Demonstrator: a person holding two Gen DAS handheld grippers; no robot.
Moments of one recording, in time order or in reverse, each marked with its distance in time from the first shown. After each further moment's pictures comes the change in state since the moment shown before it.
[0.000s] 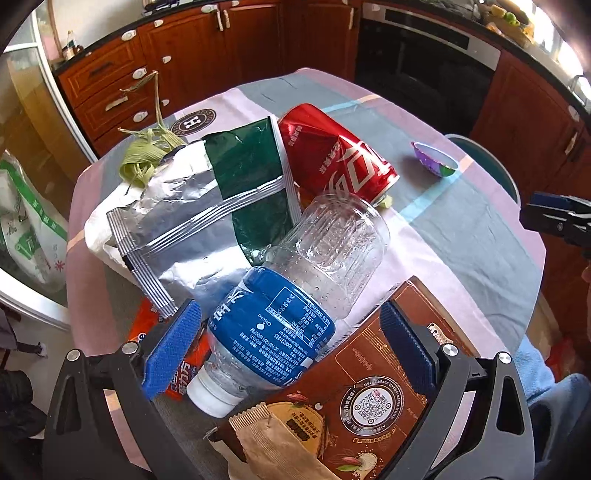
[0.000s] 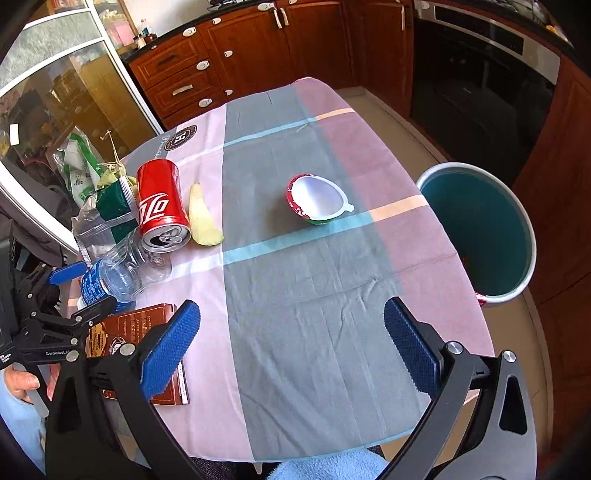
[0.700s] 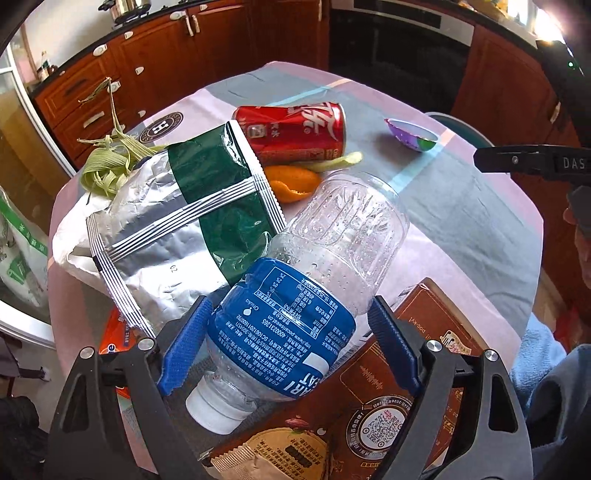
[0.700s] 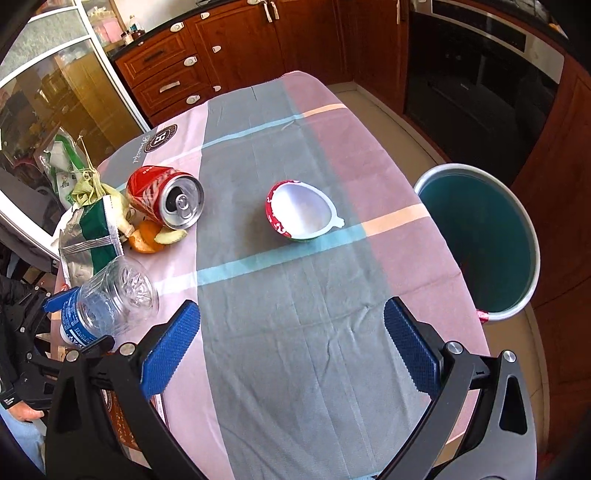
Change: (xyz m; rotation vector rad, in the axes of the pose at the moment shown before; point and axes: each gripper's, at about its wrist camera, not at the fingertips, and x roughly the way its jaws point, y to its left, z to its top) left arm 0.020 -0.019 -0.005 0.078 -0.005 -0.029; right arm 0.028 -0.008 0.022 0.012 0.007 -0.039
